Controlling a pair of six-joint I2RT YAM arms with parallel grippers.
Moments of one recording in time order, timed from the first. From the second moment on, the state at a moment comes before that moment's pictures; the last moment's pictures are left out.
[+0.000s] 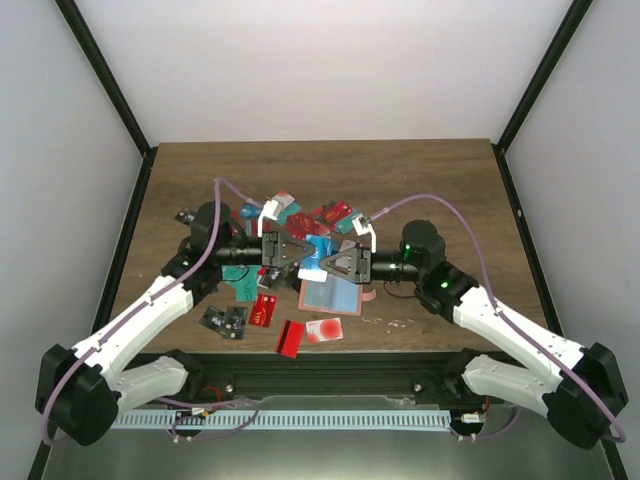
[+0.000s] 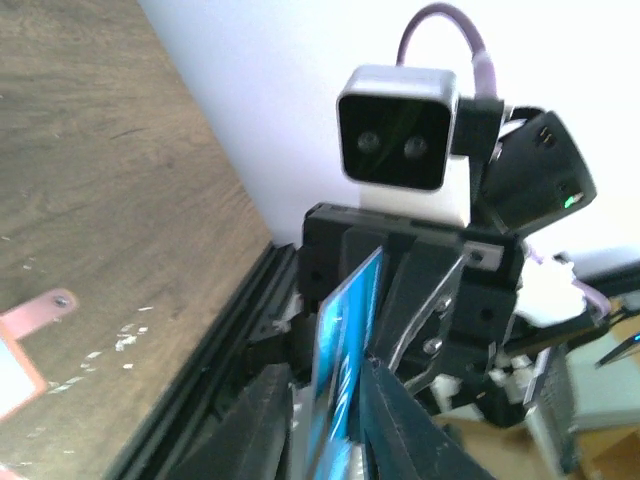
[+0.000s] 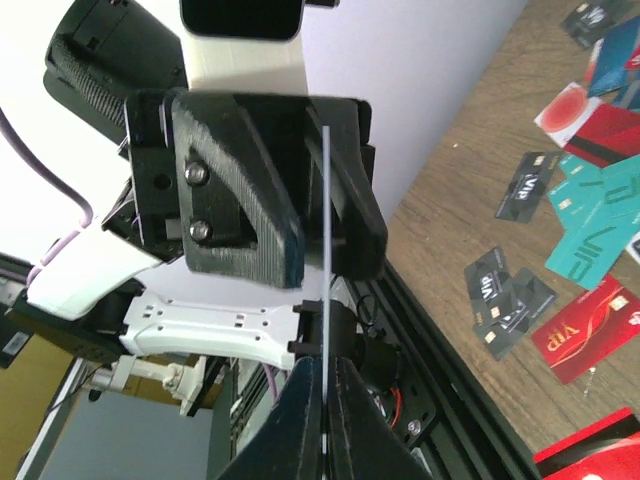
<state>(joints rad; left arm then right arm) -0.53 1.08 0.78 0.09 0.95 -0.92 0.69 1.02 0.70 0.18 -0.77 0.91</state>
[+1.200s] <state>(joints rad) -0.55 1.70 1.03 -0.67 0.35 -0.38 0.54 1.31 0.51 -0.15 -0.58 0.82</state>
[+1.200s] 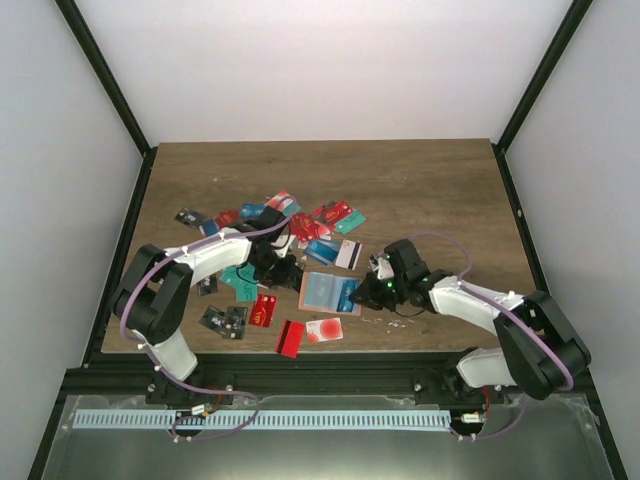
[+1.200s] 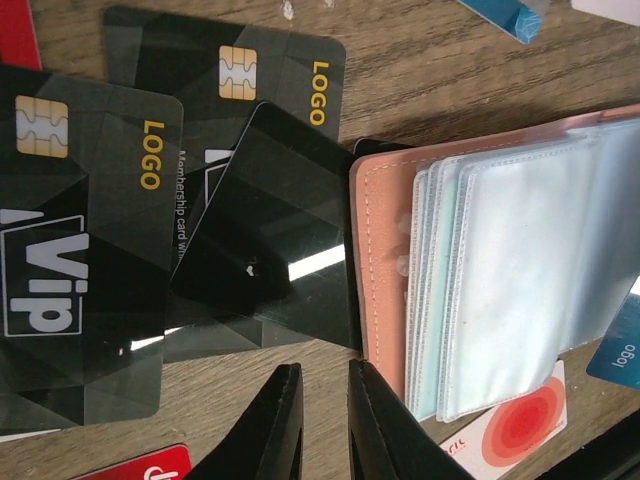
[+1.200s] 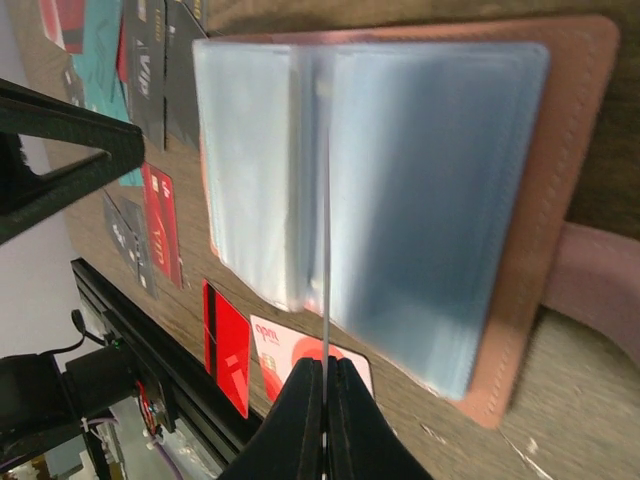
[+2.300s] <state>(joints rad) -0.55 1.75 1.04 -0.67 0.36 -0.36 0.54 1.52 0.60 0.00 -0.68 0.83</state>
